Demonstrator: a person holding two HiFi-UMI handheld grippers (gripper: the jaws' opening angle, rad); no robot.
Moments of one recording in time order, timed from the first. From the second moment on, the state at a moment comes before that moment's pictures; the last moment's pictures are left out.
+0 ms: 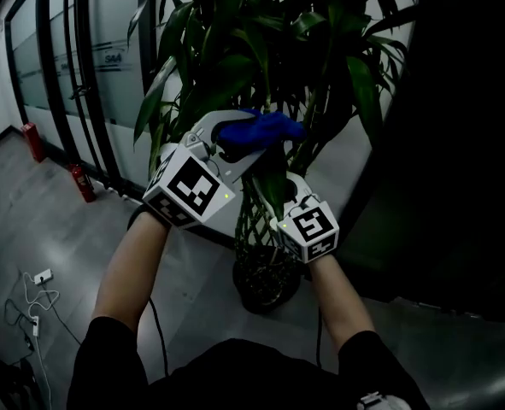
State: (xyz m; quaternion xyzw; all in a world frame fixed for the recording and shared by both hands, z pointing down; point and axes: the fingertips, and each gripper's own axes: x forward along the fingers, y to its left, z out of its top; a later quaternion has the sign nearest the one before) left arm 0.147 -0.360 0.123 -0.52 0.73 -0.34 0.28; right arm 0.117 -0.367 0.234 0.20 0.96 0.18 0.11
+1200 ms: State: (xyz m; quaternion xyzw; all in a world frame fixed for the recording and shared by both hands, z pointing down) left arm 0.176 -0.365 0.209 -0.55 0.65 -0.48 0.21; right arm 0.140 -0.359 0.247 0.21 0.95 0.20 0.12
